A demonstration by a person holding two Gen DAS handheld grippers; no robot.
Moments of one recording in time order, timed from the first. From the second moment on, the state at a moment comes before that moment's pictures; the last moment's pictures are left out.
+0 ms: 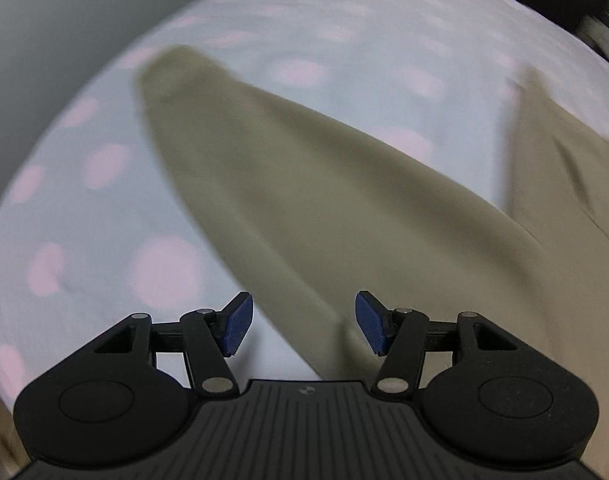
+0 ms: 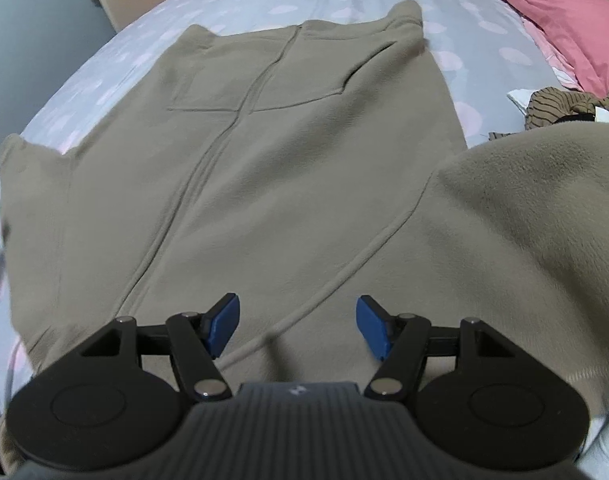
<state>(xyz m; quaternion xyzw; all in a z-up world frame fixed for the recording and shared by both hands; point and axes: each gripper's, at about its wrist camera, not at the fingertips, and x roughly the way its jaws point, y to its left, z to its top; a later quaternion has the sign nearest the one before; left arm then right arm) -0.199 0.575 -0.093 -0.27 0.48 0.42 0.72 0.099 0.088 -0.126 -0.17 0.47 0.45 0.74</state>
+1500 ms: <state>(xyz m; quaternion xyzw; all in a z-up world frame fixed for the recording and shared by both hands) -0.162 0.266 -0.119 -0.12 0.53 -0.02 0.84 -0.057 0.006 -0.123 -0.32 0.34 0.69 0.55</state>
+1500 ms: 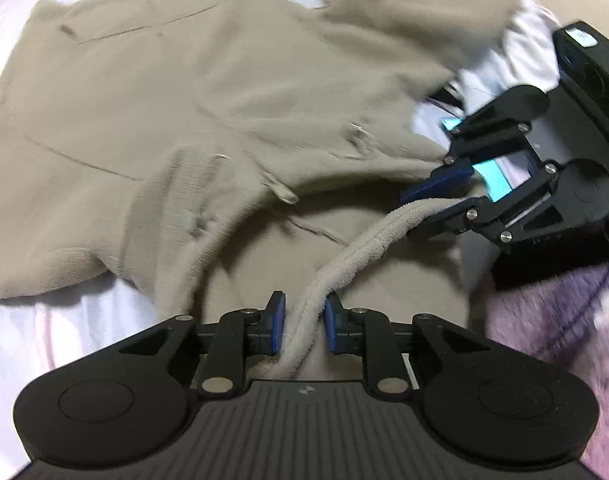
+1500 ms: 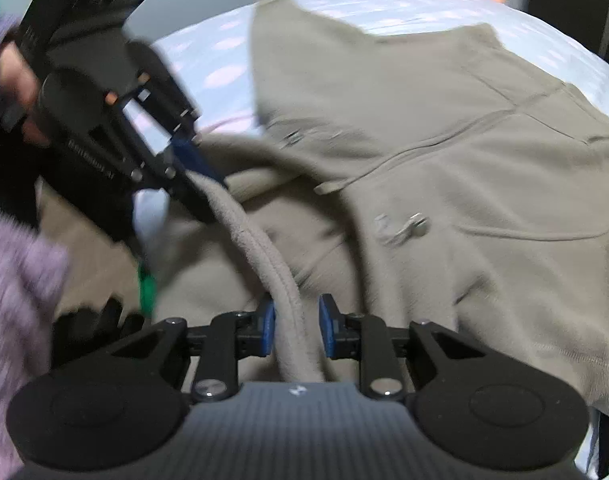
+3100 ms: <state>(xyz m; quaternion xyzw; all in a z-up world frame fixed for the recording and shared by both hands) -0.220 0.217 -0.112 -0.24 0.51 0.12 0.82 -0.181 -0.071 -0.199 -0.60 0.00 0.71 0.36</state>
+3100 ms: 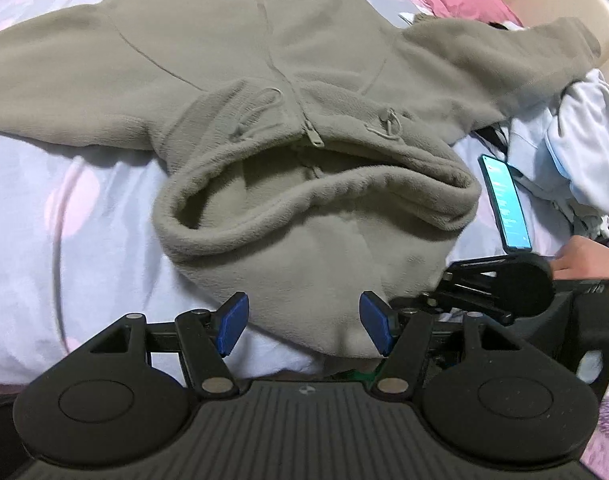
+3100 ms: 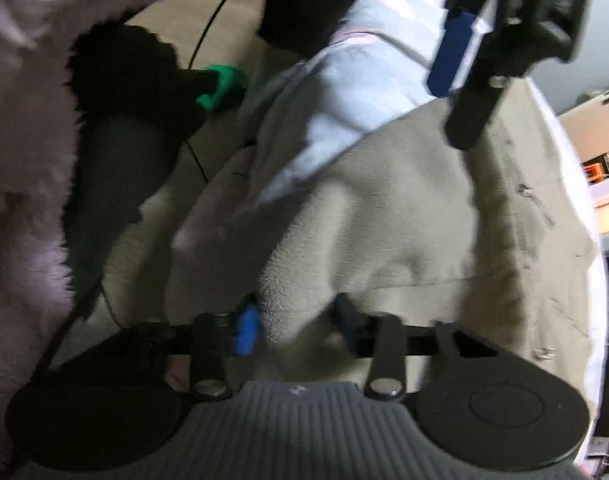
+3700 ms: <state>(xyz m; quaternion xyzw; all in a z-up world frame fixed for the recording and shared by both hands) -0.225 0.234 -0.103 -0.23 0.52 0.15 0.81 -0.189 -0.032 -0.162 -0.43 0.28 0.80 0.32</state>
